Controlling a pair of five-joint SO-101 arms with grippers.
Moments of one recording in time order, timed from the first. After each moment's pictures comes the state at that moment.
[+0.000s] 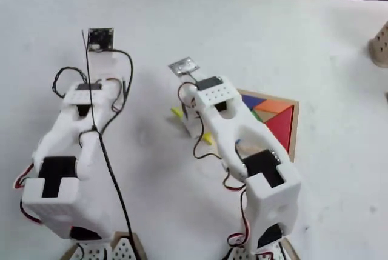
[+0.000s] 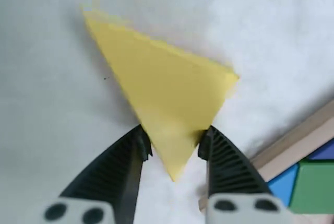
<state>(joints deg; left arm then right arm) -7.3 10.8 28.0 28.7 0.8 -26.6 20.3 9.8 65.3 10.4</state>
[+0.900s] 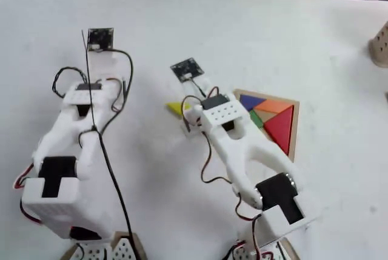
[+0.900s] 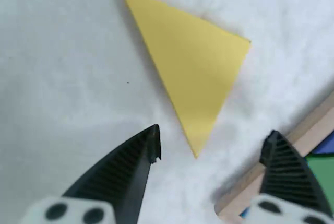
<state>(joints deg) -7.3 10.8 28.0 28.7 0.8 -28.4 4.4 27.7 51.0 7.3</state>
